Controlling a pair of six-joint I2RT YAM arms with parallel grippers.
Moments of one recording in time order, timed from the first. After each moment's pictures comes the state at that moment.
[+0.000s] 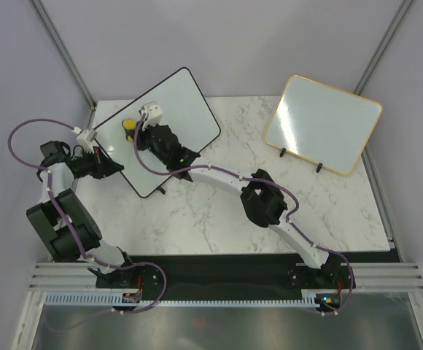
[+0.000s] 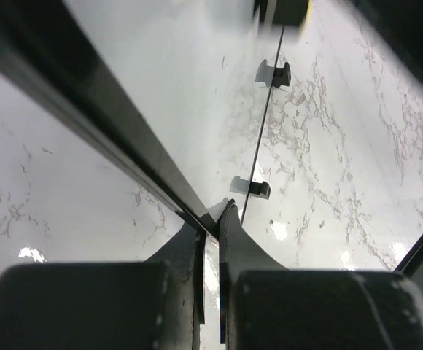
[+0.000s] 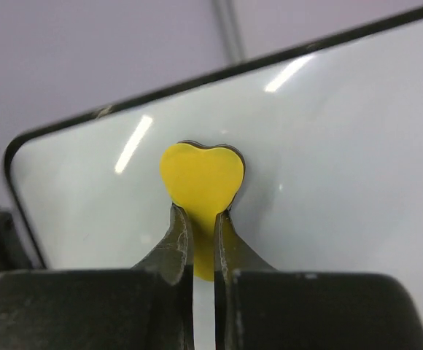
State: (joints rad) left arm 0.56 1.54 1.06 -0.63 1.03 0.51; right arm 1.01 2.52 2.25 0.28 0.23 0.27
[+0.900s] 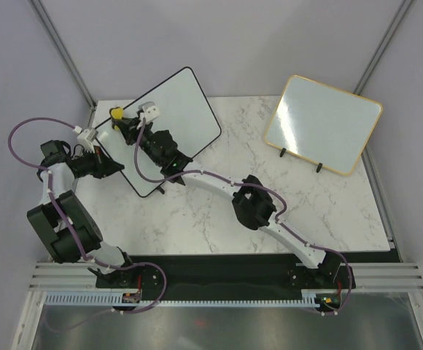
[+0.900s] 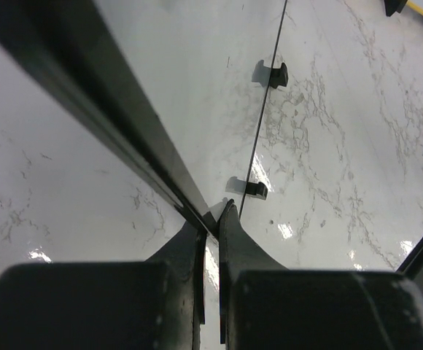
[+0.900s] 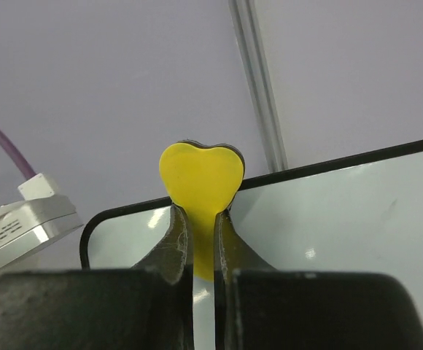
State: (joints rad) left arm 0.56 1.52 1.06 -0.63 1.03 0.52; right arm 1.00 2.70 2.49 0.58 0.23 0.22
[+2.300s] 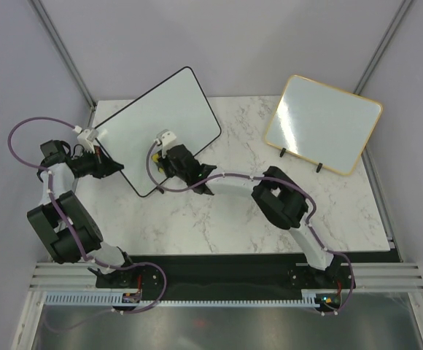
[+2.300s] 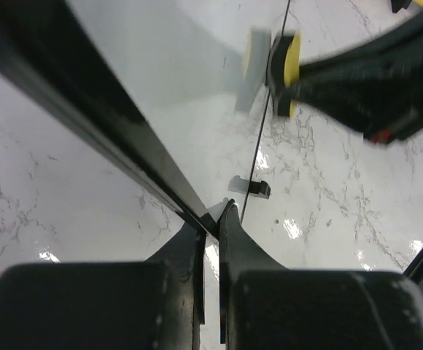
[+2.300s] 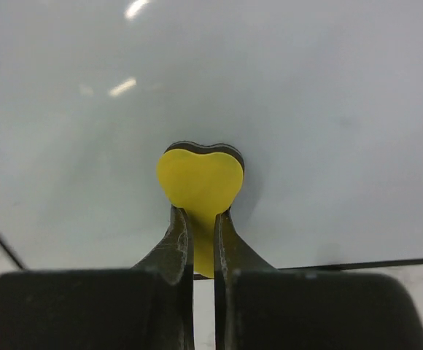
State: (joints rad) left arm 0.56 1.52 1.06 -0.62 1.02 0.54; right arm 1.00 2.28 1.67 0.27 0.19 0.14
